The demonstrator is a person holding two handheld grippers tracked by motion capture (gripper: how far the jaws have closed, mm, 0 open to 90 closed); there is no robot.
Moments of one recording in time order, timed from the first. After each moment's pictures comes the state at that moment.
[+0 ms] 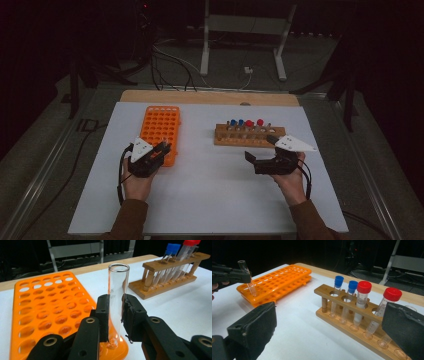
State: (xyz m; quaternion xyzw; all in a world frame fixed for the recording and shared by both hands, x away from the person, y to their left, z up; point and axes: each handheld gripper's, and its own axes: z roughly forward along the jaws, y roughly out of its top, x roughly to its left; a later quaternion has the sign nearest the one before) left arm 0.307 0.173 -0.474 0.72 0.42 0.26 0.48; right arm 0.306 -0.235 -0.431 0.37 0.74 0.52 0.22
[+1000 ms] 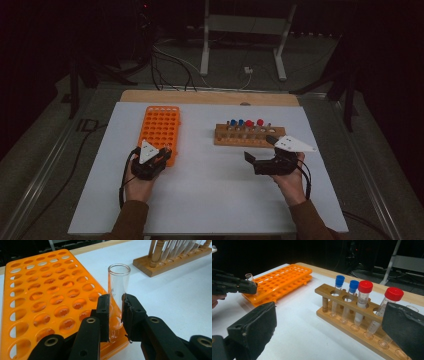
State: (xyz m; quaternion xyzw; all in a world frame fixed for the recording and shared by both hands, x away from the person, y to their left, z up) left arm 0.311 0.166 -0.493 0.76 0.42 0.25 0.43; right arm 0.305 -0.234 -0.432 0.37 0.74 0.52 0.22
